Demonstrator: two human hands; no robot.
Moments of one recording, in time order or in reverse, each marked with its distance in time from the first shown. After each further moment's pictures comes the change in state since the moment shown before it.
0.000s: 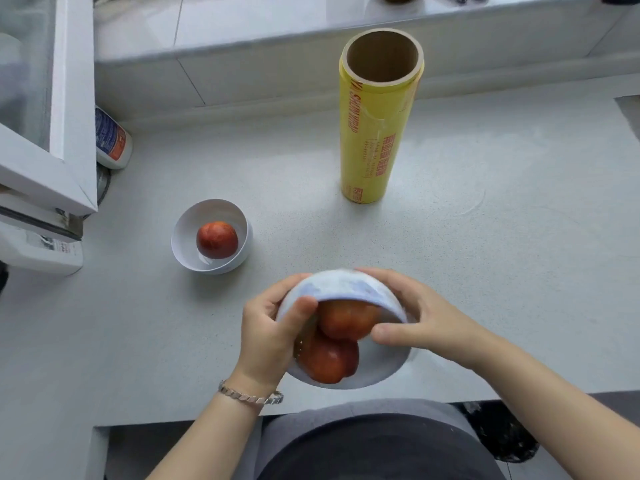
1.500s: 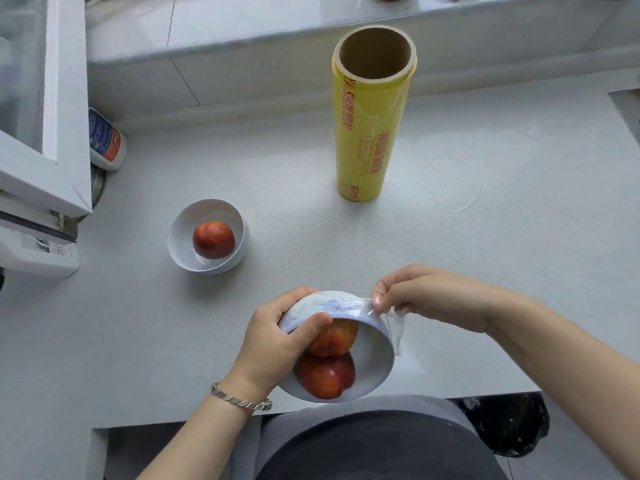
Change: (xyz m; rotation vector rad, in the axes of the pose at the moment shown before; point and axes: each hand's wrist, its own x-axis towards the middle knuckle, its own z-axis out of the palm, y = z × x) left_hand -0.005 -0.008 -0.005 0.289 -0.145 -0.119; right_hand 0.017 -0.021 -0.022 -0.151 -0.146 0.307
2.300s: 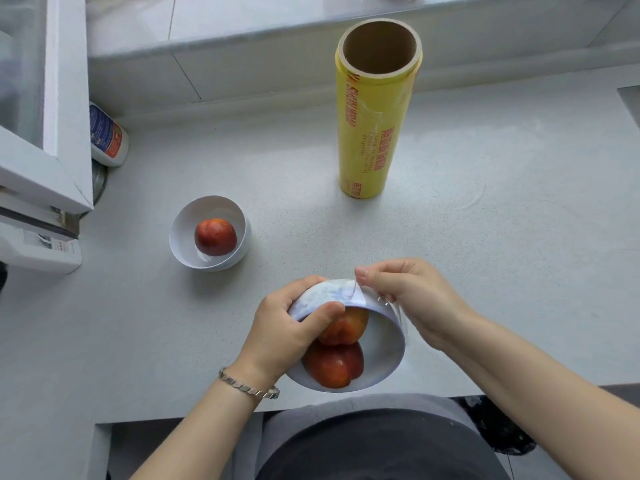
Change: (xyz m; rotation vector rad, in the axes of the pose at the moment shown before) left_hand 0.010 0.005 0.003 0.045 -0.004 0.032; right_hand 0.015 0.001 0.032 0.501 0.456 -0.159
